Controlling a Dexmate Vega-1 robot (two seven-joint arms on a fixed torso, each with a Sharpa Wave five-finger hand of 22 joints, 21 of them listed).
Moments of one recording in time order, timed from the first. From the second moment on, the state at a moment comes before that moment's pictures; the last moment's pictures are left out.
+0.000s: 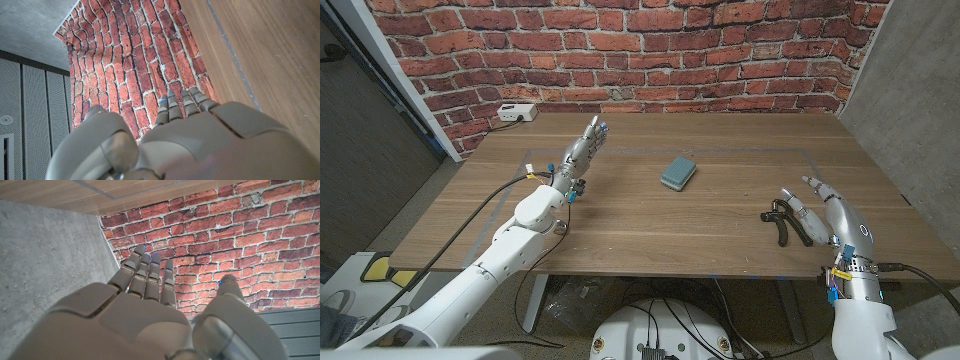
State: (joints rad) left arm 0.97 0.59 0.37 -1.56 -0.57 -0.31 0.02; left_hand 0.44 0.04 -0.10 0.07 0.30 0.15 0.05 0.22 0.18 0.18 -0.01 0.23 0.19 0.08 0.02 0.20 0.18 0.03 -0.02 0.23 0.18; right arm -1.91 -0.44 0.06 -2.26 -0.68 -0.08 -0.66; right_hand 0.33 0.01 0.26 -0.15 0.18 0.40 0.03 0.24 0.20 0.41 0.09 0.27 0.18 0.31 0.05 0.20 0.18 0.40 -0.02 0.24 0.18
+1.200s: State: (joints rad) left arm 0.95 0.59 0.39 -1.55 -0.54 -0.31 0.03; left_hand 0.45 0.04 -0.10 0.07 0.30 0.15 0.05 0.21 0.18 0.19 -0.01 0.22 0.19 0.08 0.02 0.20 0.18 0.02 -0.01 0.22 0.18; right arm -1.82 -0.59 -0.16 -2.31 -0.90 -0.62 -0.56; right_hand 0.40 0.01 0.27 -0.17 0.18 0.42 0.03 0.24 0.20 0.44 0.06 0.27 0.18 0.33 0.03 0.19 0.18 0.41 -0.03 0.23 0.18
